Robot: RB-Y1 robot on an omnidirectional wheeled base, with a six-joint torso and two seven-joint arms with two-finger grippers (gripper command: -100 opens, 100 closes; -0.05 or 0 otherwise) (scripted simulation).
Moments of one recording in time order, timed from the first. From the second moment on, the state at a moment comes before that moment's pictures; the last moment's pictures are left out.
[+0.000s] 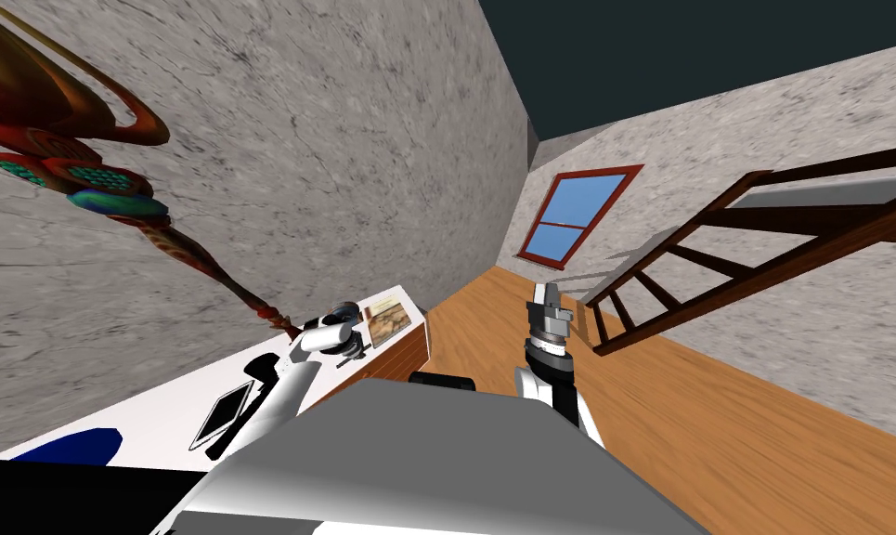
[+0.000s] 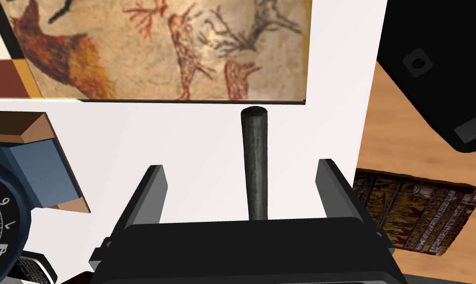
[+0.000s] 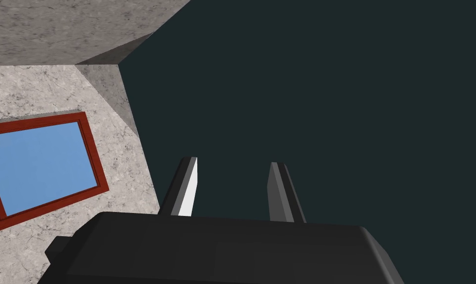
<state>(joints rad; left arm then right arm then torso) 0.15 0.37 0.35 -1.62 0.39 1.36 0.43 0.51 0.03 -0.02 -2.26 0.12 -0.64 -0.02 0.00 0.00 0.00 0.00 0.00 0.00</state>
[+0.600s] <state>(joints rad) 0.13 0.39 0.37 -1.57 0.40 1.46 0.44 0.51 0.03 -0.01 -2.26 0.12 -0.64 -0.02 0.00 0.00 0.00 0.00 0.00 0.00</state>
